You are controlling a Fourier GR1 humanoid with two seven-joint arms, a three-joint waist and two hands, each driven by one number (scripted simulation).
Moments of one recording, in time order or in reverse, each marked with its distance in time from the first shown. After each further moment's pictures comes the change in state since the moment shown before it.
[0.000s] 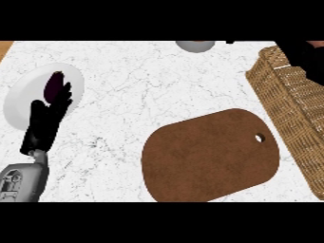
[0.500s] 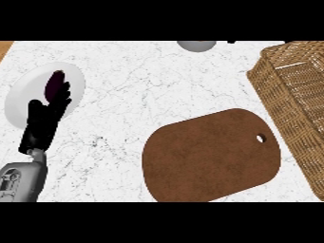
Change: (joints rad) left arm -0.009 0.008 0.014 0.022 0.007 -0.013 -0.020; right arm 0.072 -0.307 -0.093 0.270 0.066 0.091 -0.214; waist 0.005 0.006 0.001
